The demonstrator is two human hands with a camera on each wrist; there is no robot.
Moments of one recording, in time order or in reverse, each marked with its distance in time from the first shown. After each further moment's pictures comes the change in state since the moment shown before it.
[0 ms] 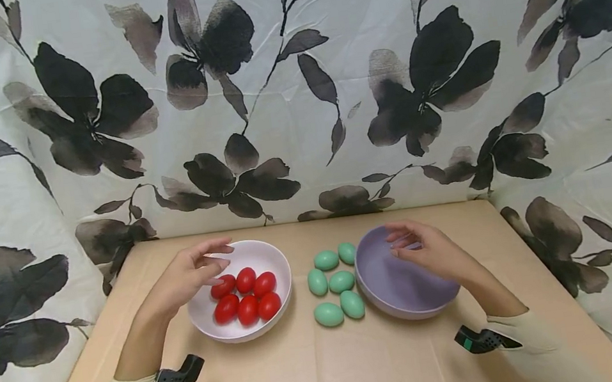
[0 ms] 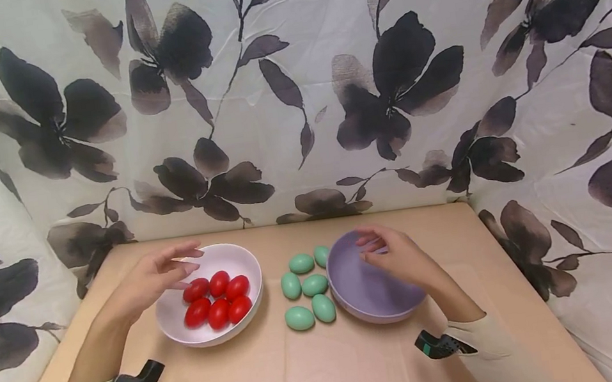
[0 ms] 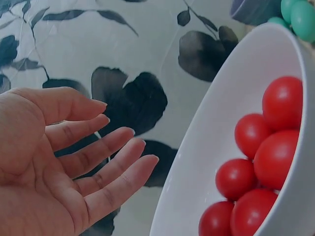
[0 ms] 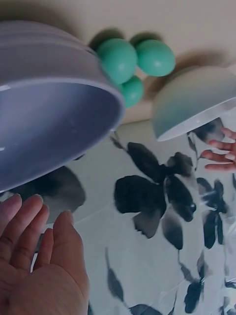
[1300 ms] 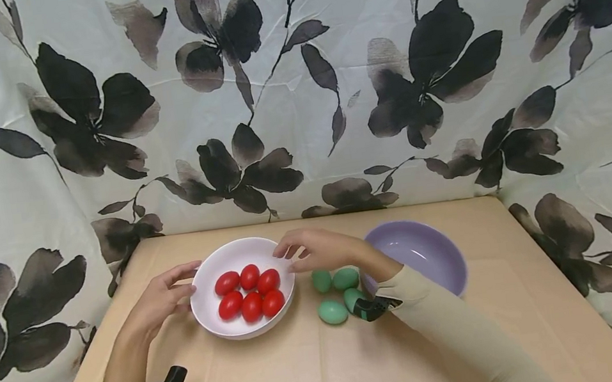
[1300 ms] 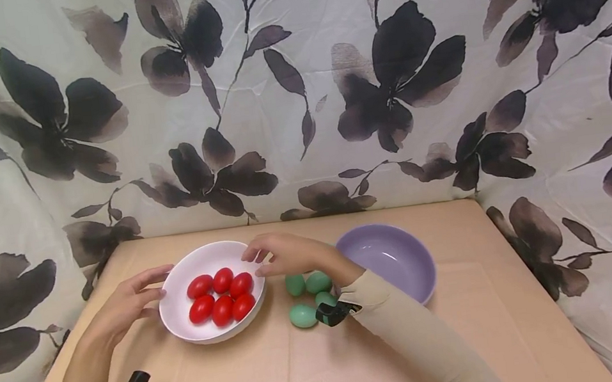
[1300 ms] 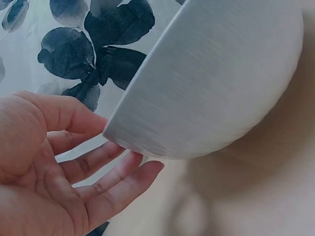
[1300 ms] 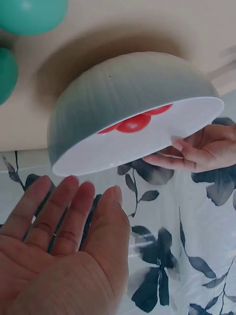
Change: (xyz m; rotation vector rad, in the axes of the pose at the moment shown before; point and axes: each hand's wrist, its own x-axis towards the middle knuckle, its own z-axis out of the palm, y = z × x) left_hand -0.043 -0.080 -0.022 -0.095 0.098 -0.271; right_hand 0.105 -0.094 0.123 -0.086 -0.547 -0.271
